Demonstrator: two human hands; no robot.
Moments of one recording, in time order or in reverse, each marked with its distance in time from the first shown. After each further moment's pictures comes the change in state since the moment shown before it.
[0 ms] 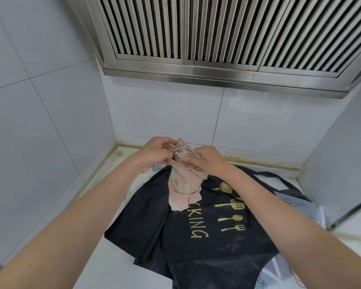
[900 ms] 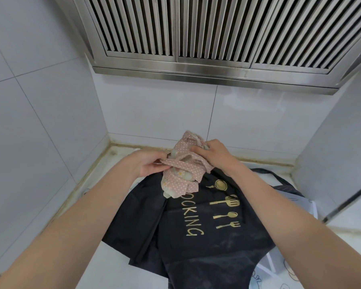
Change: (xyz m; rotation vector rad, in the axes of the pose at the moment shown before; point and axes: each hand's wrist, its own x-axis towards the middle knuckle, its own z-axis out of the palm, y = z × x) left_hand 0.003 -0.008 0.007 -0.652 -0.082 -0.375; right_hand -0.004 0.018 -0.017 0.303 0.105 0.251
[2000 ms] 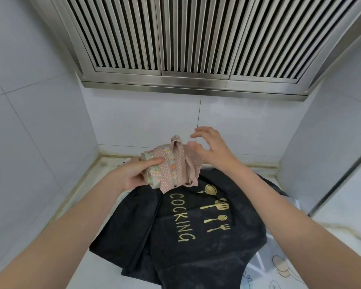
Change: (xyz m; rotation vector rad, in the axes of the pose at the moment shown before) left_hand -0.011 -0.009 -0.005 0.106 -0.089 0.101; right_hand -0.029 -0.015 -0.032 -0.237 0.208 -0.331
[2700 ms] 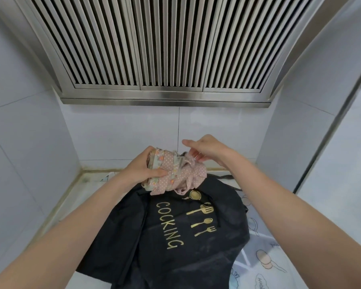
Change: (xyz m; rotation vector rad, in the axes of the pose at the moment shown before) left_hand -0.003 0.013 0.039 0.648 -0.054 0.460; right_hand -0.002 -0.019 -0.048 0.229 -0.105 0.534
